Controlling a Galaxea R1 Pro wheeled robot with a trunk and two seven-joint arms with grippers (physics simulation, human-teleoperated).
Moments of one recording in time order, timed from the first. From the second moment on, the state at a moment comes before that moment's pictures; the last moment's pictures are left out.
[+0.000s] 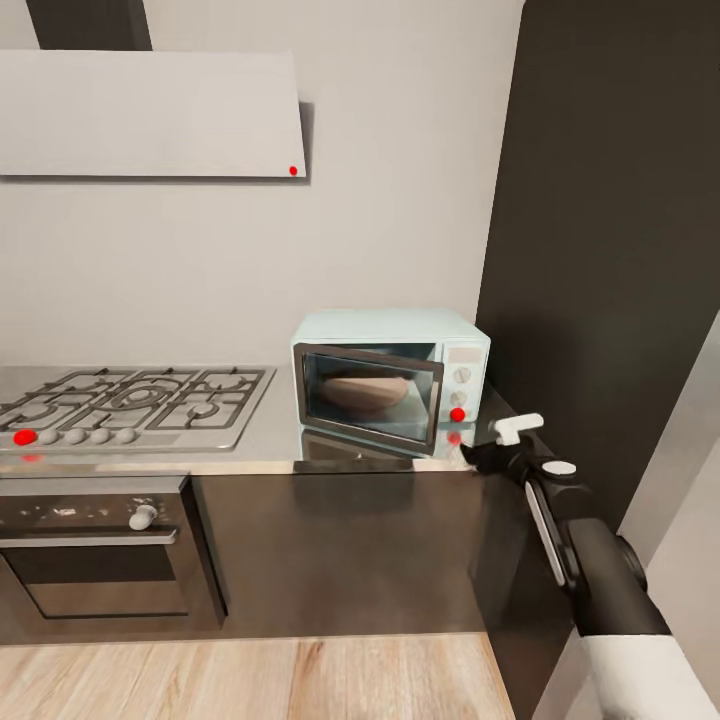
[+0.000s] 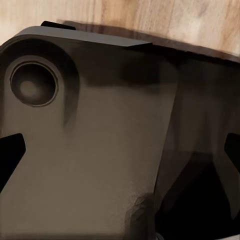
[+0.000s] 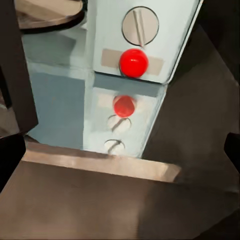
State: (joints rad) left arm 0.00 -0.09 0.04 -0.05 0.15 -0.10 -0.01; right arm -0.59 -0.06 -0.01 -1.43 0.19 0.71 0.23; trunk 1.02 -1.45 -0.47
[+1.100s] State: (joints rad) left arm 0.00 -0.09 0.03 -0.05 0.15 -0.10 -0.01; right arm -0.59 0.01 -0.15 -1.48 0.18 0.56 0.23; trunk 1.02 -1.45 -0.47
